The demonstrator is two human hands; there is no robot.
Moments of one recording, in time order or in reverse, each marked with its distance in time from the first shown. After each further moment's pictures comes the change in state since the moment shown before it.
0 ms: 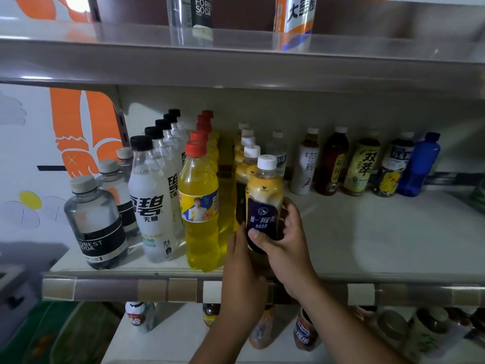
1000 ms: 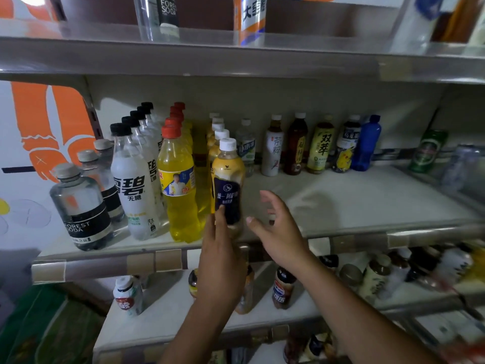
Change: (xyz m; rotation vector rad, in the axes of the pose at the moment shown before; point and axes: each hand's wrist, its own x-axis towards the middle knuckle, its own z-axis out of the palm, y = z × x) left_hand -0.044 0.023 -0.024 0.328 -0.049 0.068; right_hand -0.048 -0.027 -0.028 -0.395 -0.001 0.028
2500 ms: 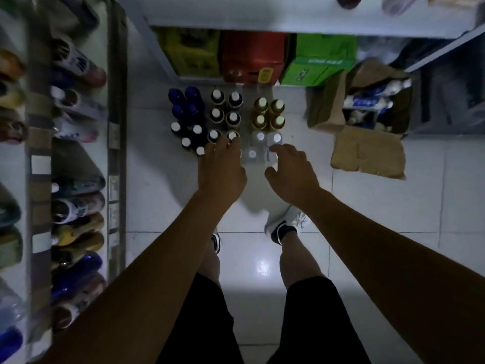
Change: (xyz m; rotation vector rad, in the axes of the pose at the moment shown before) left_hand -0.546 -0.104 0.261 0.350 -1.666 0.948; right_hand -0.686 0.286 0.057 -0.371 0.604 1.567
